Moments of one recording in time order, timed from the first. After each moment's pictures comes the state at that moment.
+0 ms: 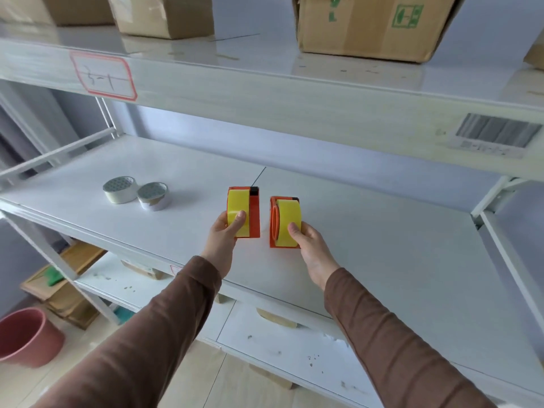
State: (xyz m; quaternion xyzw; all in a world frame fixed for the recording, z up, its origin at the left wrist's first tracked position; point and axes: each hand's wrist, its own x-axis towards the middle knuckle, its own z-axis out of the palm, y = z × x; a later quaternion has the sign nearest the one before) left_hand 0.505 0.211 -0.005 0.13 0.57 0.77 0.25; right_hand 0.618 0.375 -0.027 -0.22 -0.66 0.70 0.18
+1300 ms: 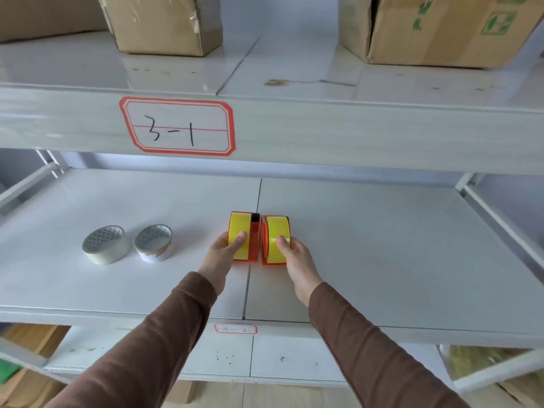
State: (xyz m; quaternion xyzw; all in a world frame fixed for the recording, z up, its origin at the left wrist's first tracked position) left_hand 0.336 0.174 -0.038 0.22 0.62 0.65 0.39; right_hand 0.486 0.278 -0.032 -0.40 -0.60 0.65 0.24
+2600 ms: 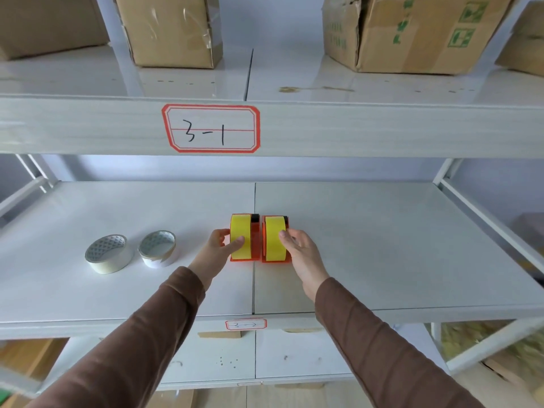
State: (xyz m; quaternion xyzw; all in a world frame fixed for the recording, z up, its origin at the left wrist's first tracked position) left_hand 0.308 0.156 -0.020 0.29 0.71 0.53 0.37; right_hand 0.498 0.244 -0.001 -0.43 -0.61 0.59 0.30
